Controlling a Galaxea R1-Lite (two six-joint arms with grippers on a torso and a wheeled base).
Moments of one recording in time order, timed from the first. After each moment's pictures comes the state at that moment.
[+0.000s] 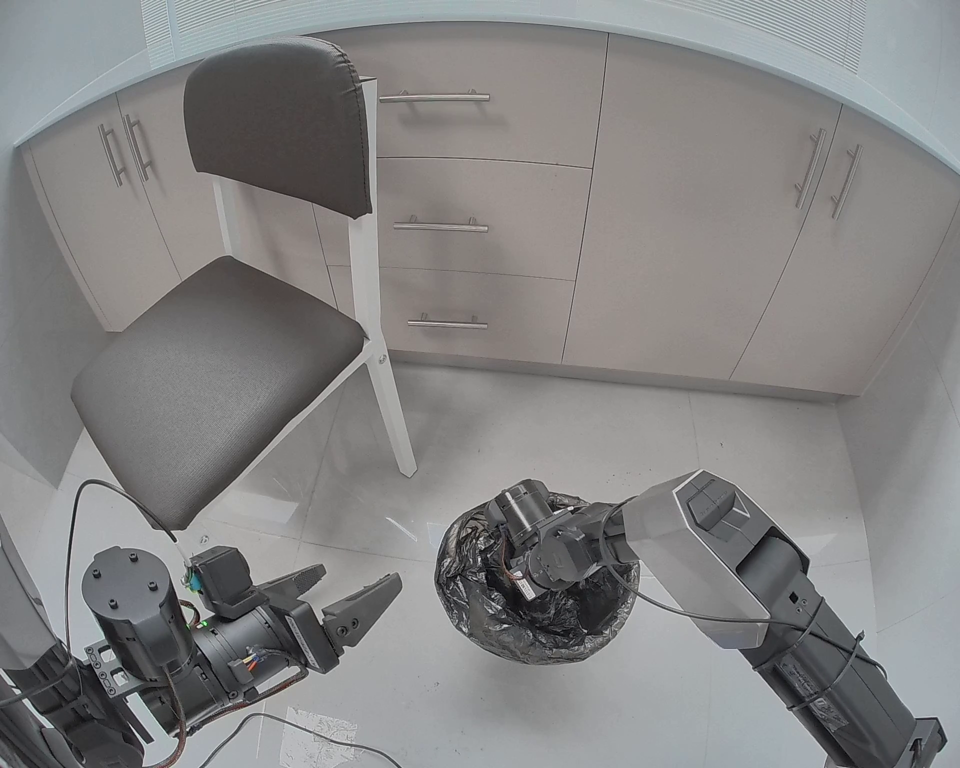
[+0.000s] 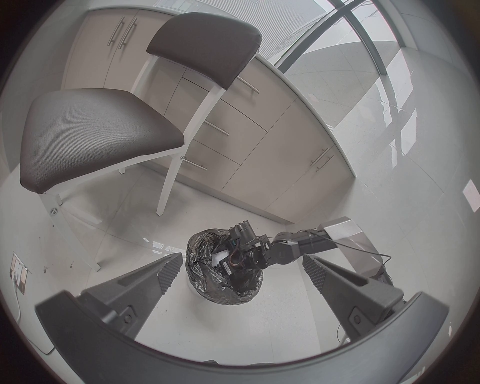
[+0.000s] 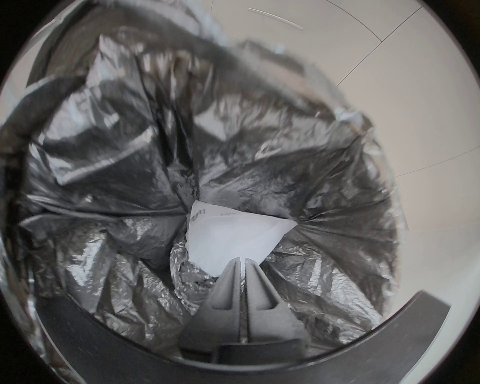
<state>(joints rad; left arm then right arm) -0.63 1.76 -0.02 -1.53 0.01 -0.51 0.62 2.87 -2.00 0.18 -0.47 -0.02</state>
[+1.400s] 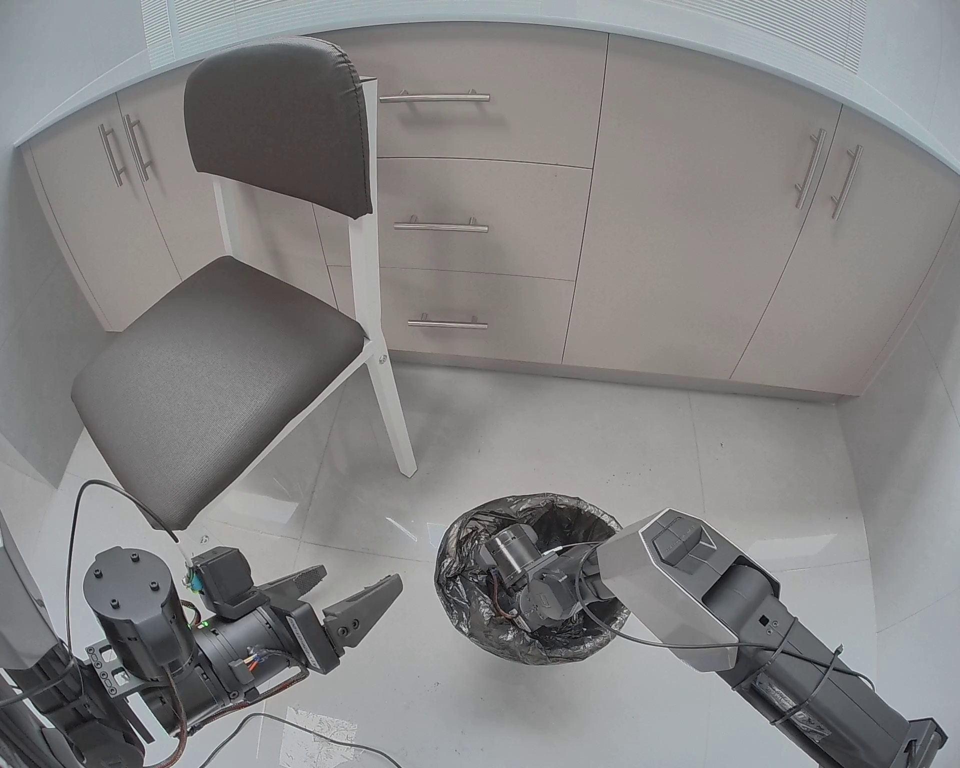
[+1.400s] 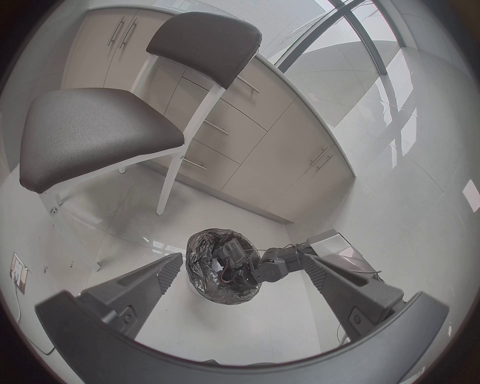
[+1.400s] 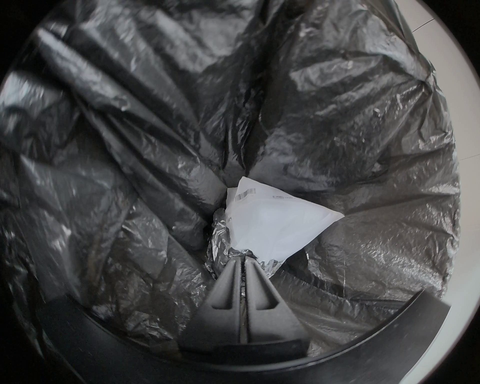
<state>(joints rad) -0.63 1.77 -0.02 -1.53 0.01 -0.51 0.64 2.98 -2.00 0.15 -0.48 -0.02</state>
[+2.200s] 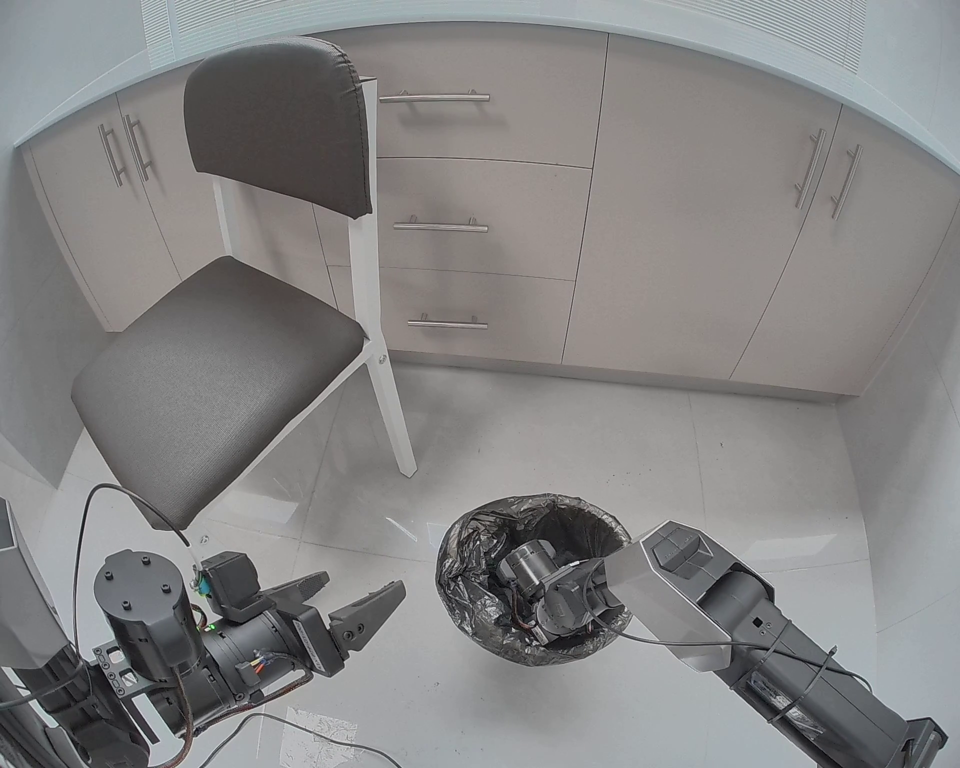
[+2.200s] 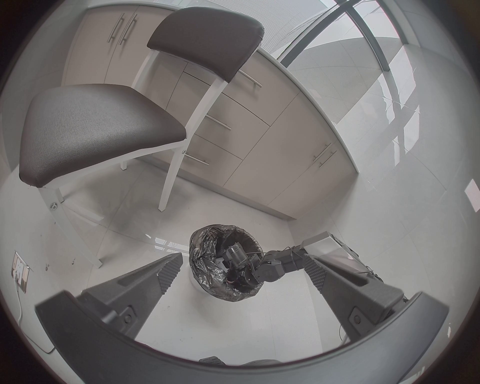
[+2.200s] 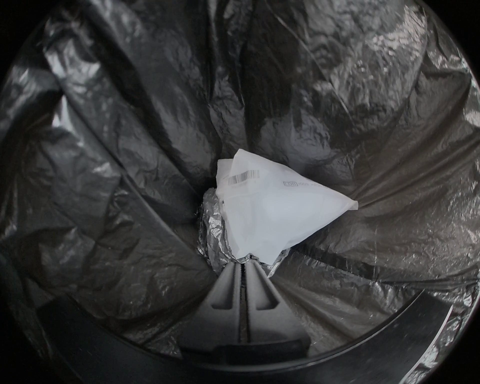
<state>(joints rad) -0.63 1.79 -0.02 -1.53 0.01 -0.51 0.60 3.05 -2.00 0.13 -0.47 -0.02</state>
